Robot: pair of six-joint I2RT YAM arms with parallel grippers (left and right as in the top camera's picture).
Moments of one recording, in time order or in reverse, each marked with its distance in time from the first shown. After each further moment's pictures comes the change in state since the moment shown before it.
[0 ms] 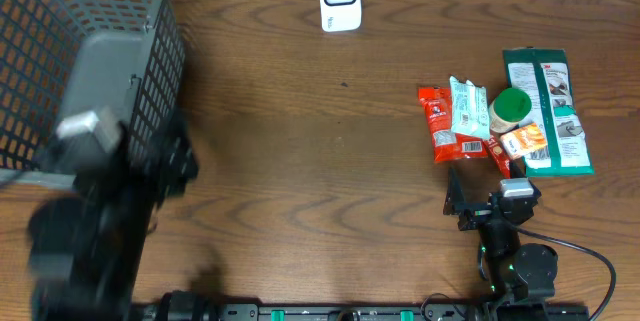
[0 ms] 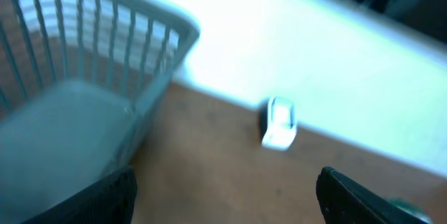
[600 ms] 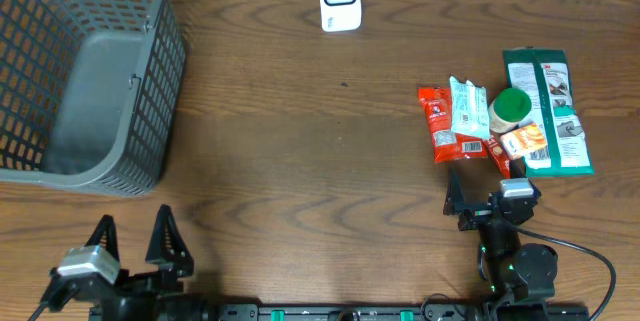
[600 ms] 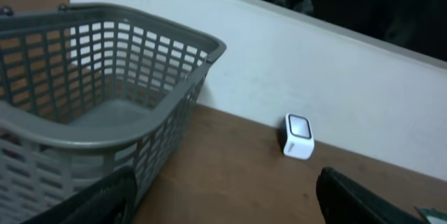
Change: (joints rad) left arm 0.087 -0.581 -0.256 -0.138 -0.003 0.087; right arm 0.000 0.000 0.000 0.000 0.000 0.000
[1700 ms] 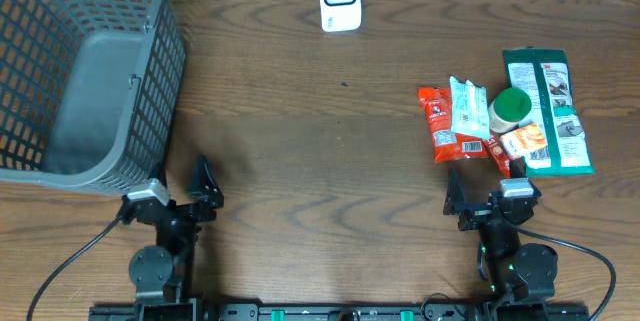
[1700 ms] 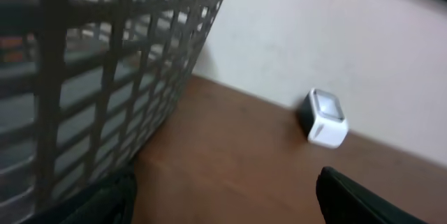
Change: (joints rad) left arm 0.000 -0.014 -0.792 0.791 0.017 -0.052; right arm 0.000 0.000 0.000 0.000 0.000 0.000
